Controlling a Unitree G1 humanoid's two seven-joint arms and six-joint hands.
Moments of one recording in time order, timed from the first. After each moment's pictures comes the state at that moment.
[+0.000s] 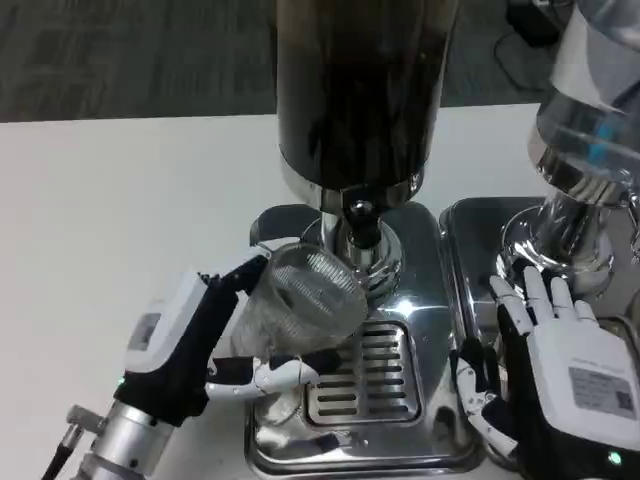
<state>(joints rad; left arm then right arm) -0.25 0.40 -0.29 0.95 0.65 -1.08 0.61 0.38 -0.17 0.38 -0.29 -1.12 0.29 -0.28</state>
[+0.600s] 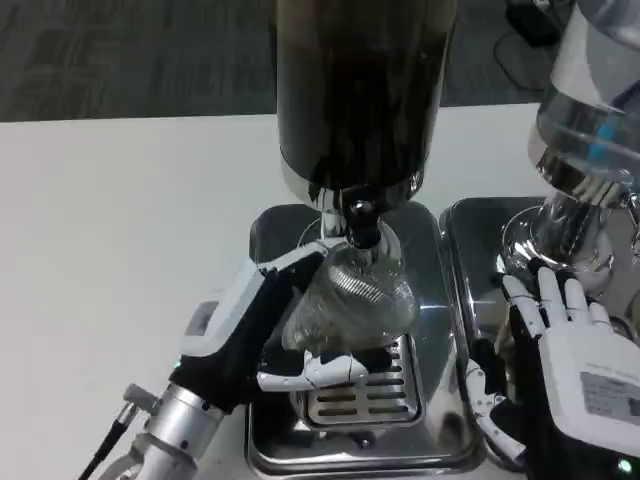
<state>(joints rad) -0.36 0.30 -0.36 1.08 0.66 -1.09 0.60 0.42 -0.16 0.38 -0.33 -1.14 0.32 -0.29</state>
